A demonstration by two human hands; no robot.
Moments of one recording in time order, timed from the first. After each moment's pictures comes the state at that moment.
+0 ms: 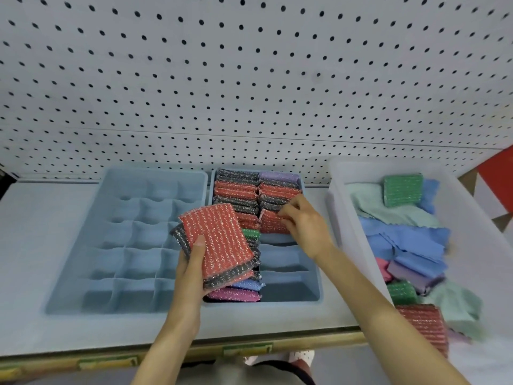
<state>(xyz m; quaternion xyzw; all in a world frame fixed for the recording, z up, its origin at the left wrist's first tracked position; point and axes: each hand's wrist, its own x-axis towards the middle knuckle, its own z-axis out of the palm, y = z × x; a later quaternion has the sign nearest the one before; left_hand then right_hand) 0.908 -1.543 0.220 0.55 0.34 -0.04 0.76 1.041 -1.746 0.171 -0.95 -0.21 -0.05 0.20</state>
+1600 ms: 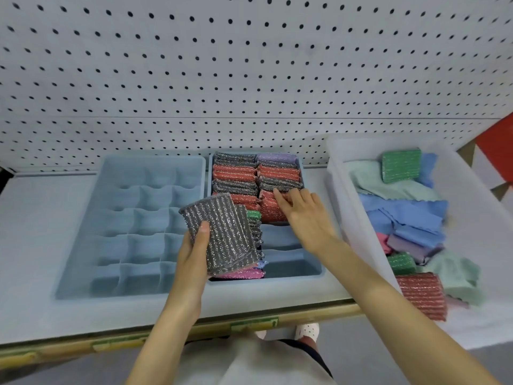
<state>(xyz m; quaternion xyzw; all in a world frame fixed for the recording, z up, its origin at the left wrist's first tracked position) 0.900 -1.541 0.236 0.59 0.33 -0.06 0.74 1.009 -1.741 0.181 -0.95 -0.26 -0.10 -0.10</state>
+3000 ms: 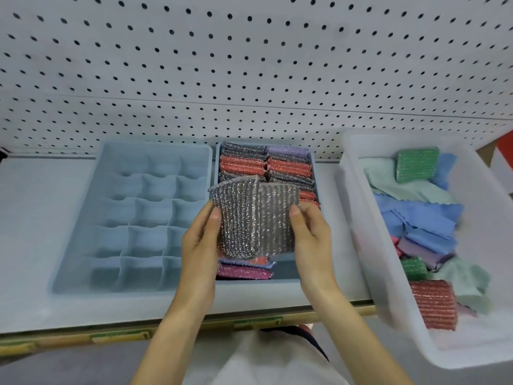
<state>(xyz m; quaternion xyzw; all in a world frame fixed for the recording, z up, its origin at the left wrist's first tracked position) 0.916 -1.544 0.234 0.55 0.27 0.02 0.79 0.944 -1.682 0.237 -0.75 0.10 -0.01 0.66</state>
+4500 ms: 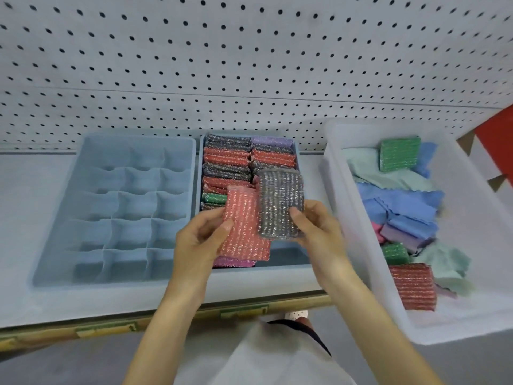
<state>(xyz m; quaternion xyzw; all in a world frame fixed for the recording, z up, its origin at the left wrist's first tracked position) 0.903 -1.556 0.223 0.60 0.22 -0.01 0.77 0.939 -1.732 0.233 -0.70 0.18 0.10 0.68</state>
